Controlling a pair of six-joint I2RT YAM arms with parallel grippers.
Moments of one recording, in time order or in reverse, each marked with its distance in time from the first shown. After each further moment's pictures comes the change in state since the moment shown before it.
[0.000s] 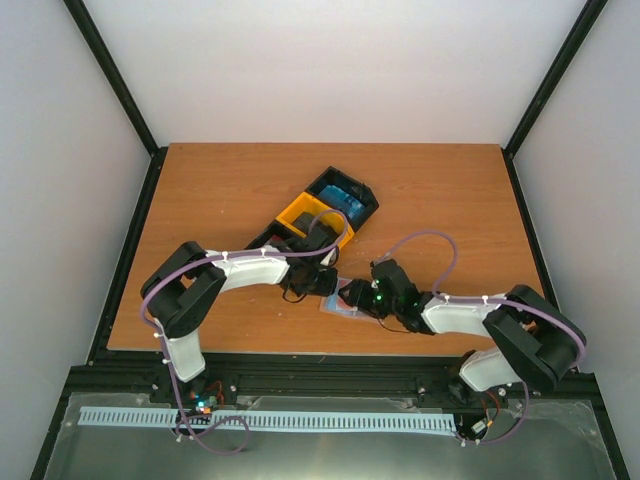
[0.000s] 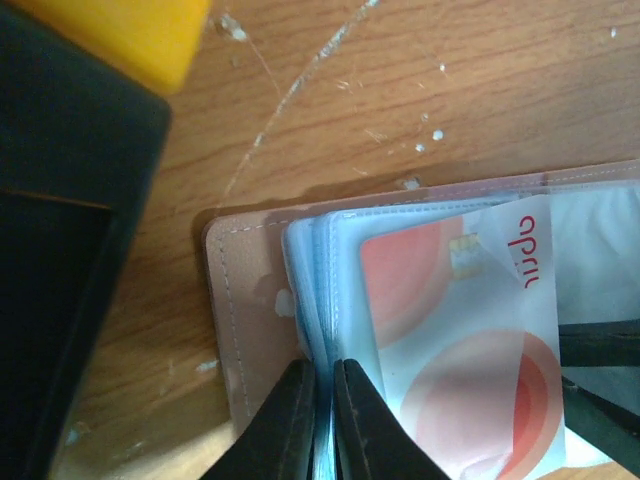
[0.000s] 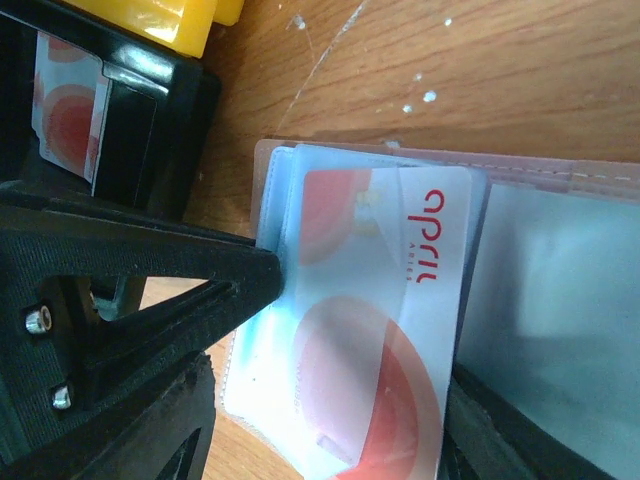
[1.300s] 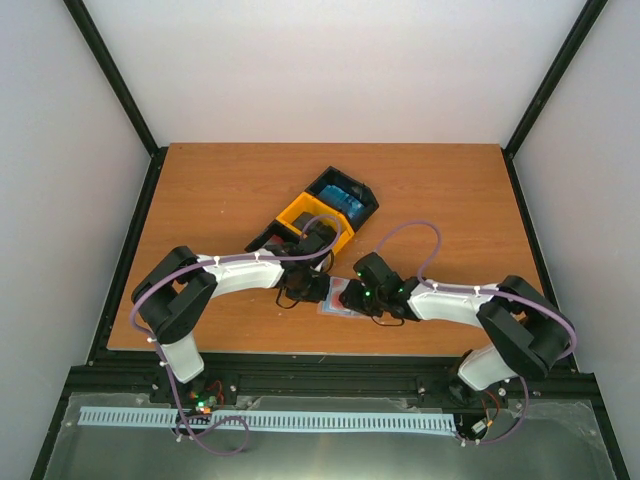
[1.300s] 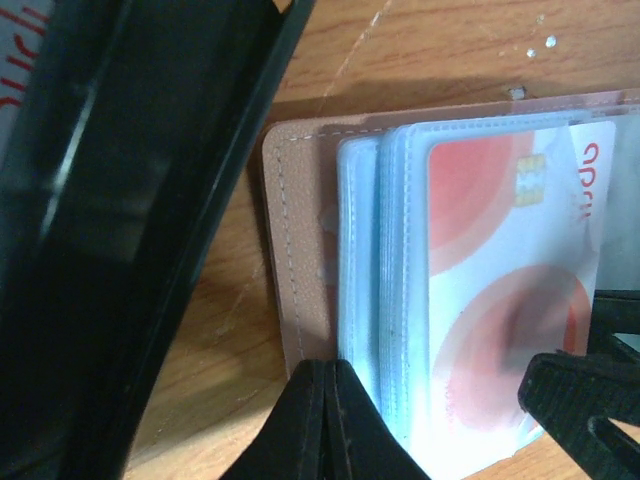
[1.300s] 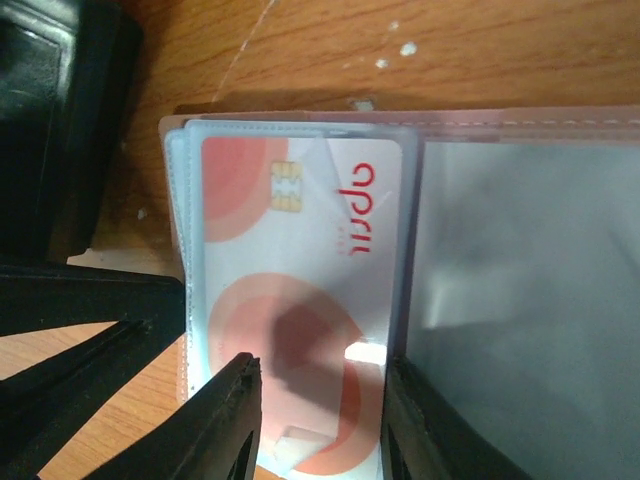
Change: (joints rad) left arm -0.005 -0.060 -0.047 -0.090 -0.052 -0.039; right arm 0.056 0.075 0.193 -0.326 0.071 -0.028
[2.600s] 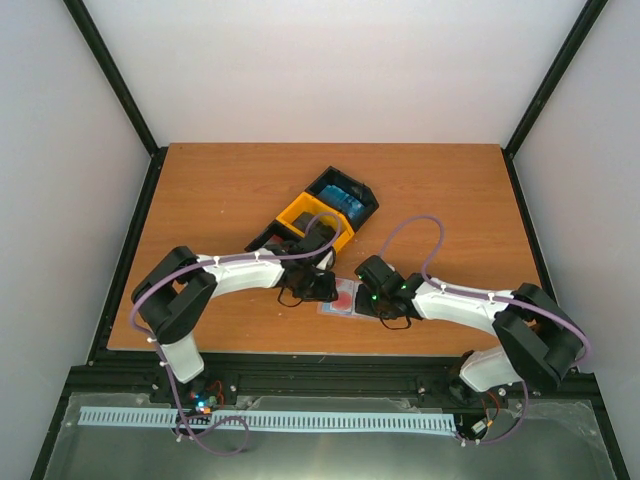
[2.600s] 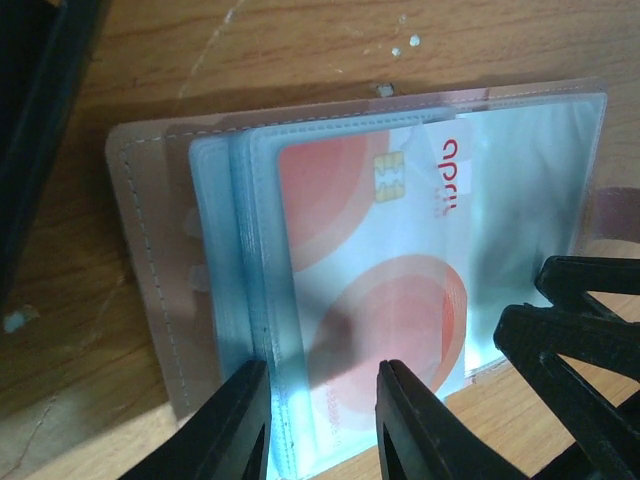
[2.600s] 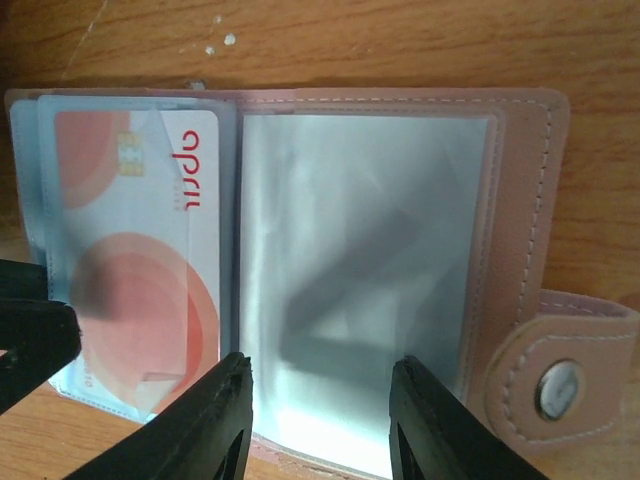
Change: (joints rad) left arm -0.001 -0.005 0.006 0.059 0.119 -0.033; right arm 0.013 -0.067 0.053 -0.307 0.156 -0.074
